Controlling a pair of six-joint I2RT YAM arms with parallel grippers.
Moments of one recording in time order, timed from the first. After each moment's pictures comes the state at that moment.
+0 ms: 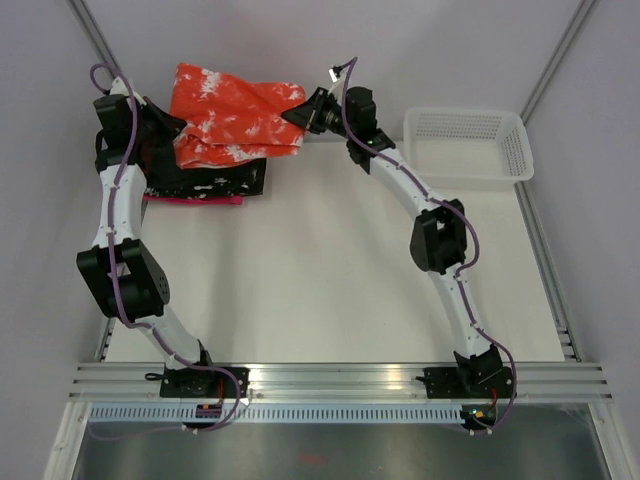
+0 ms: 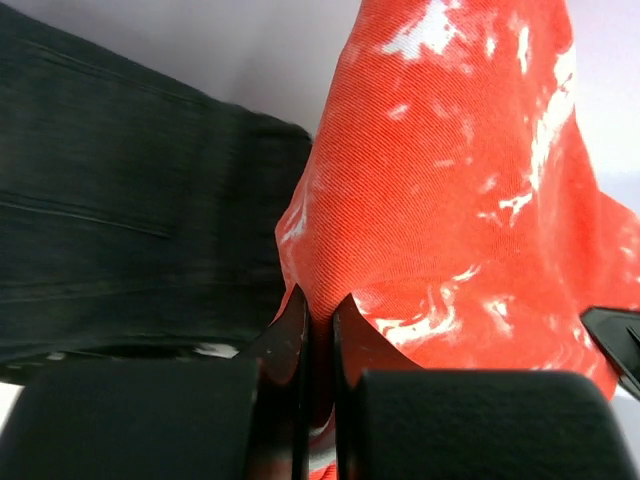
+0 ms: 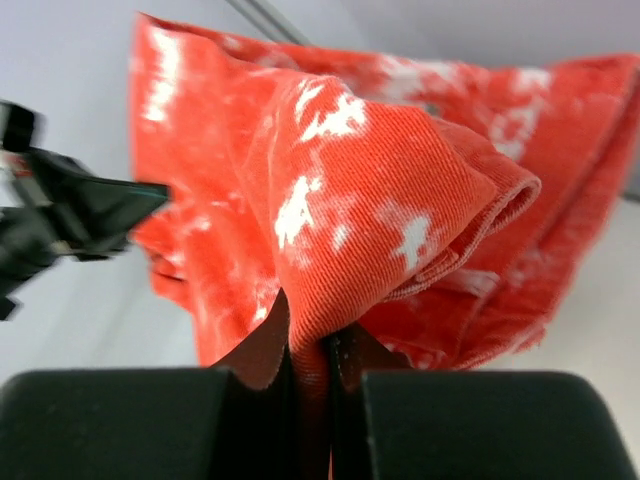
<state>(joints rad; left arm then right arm) 0.23 1.74 1.67 -0.23 0.37 -0.50 0.45 2.36 2.25 0.08 -0.45 0.74</state>
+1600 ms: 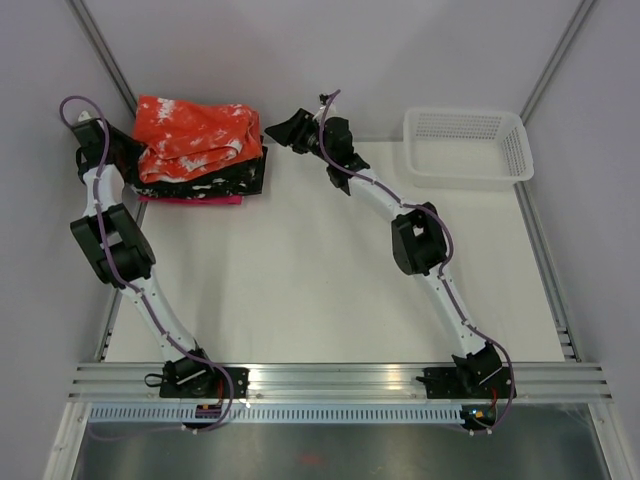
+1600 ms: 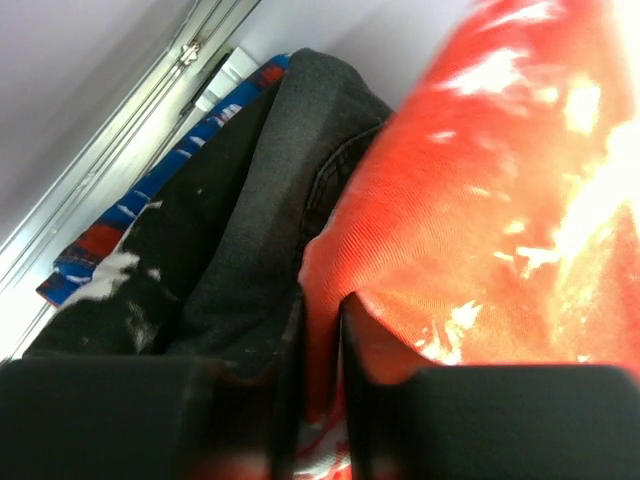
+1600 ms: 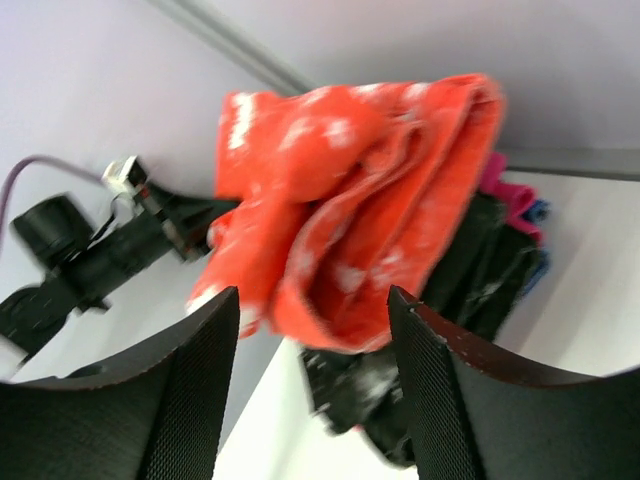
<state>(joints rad) 0.48 2.19 1.92 -0.18 0.30 -0.58 0.55 2.68 2.41 0.34 -0.29 0.90</state>
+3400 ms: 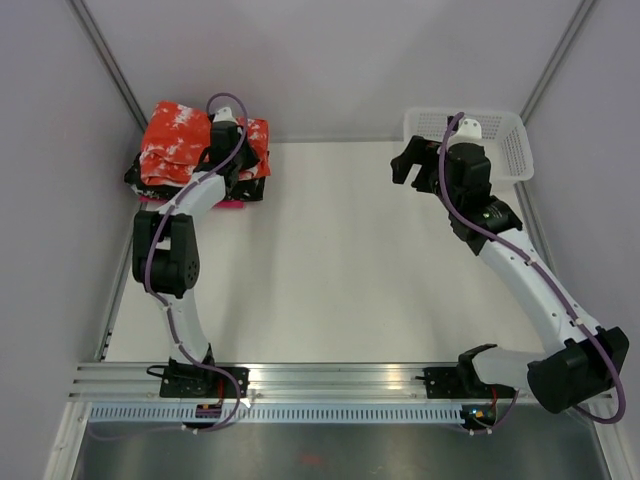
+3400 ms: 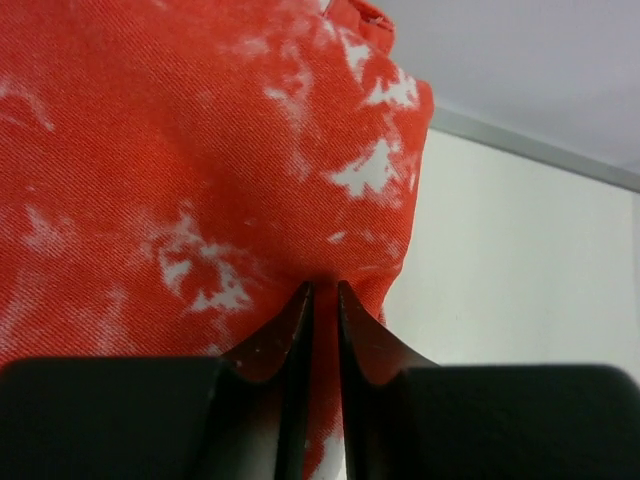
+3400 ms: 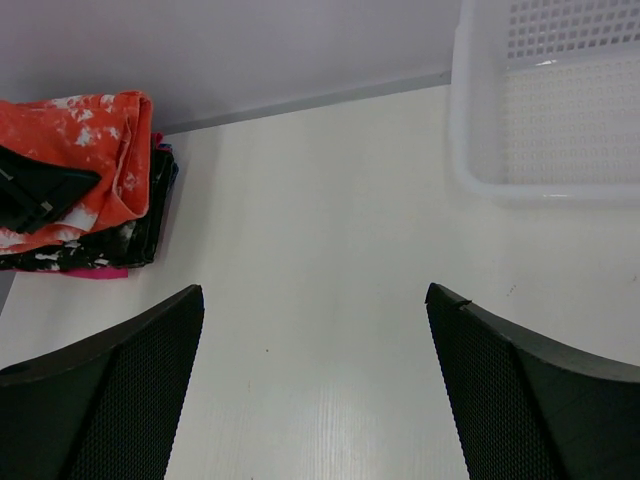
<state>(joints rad) -0.14 1.99 1.57 -0.02 -0.06 -0.42 0.35 1.25 1.22 -0.24 0.16 0.43</state>
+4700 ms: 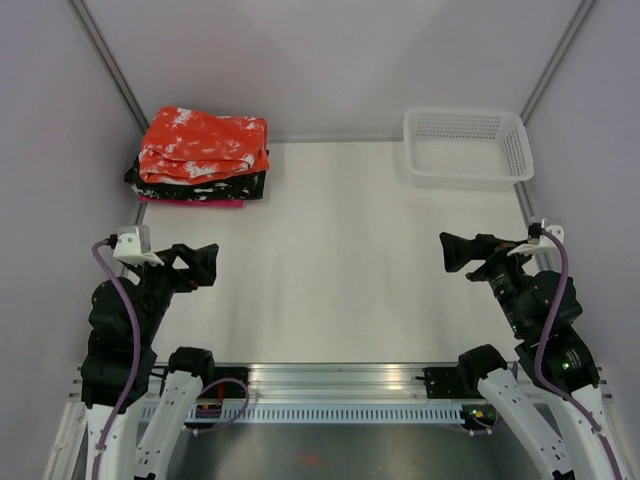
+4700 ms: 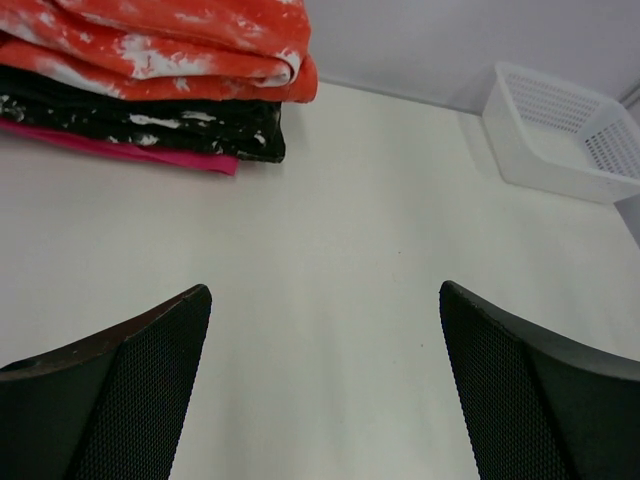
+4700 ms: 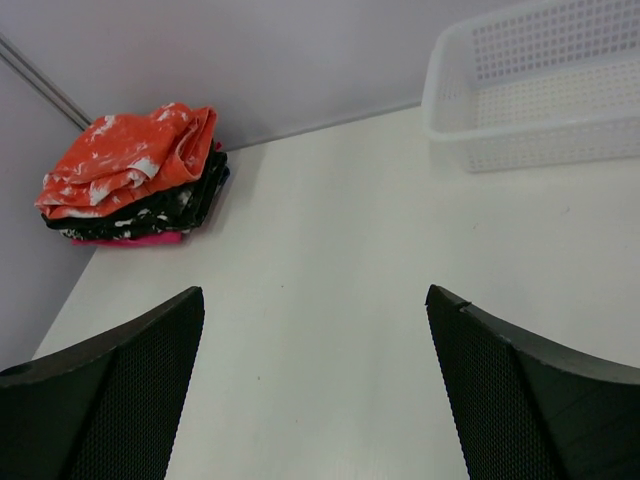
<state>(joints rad) -0.14 0.37 0.94 -0.68 0.02 -0.32 0.35 0.39 0.84 -0.47 0.13 0.43</state>
